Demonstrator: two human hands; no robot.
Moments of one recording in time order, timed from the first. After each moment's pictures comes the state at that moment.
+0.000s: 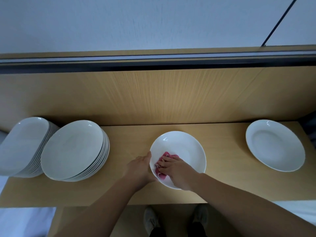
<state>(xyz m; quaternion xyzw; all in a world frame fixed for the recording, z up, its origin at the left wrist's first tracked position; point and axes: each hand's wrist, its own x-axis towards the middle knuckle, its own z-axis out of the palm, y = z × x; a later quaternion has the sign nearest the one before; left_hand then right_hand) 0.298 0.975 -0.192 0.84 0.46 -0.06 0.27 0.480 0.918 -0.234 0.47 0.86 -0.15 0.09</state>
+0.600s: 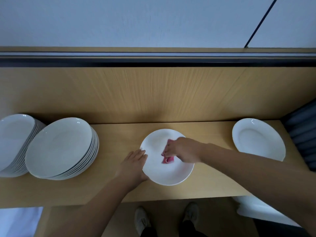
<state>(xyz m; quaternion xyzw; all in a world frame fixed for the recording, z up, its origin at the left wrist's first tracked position) 0.304 0.962 -0.192 0.89 0.40 -0.10 0.18 0.556 0.947 -0.171 0.44 0.86 -0.24 0.06</state>
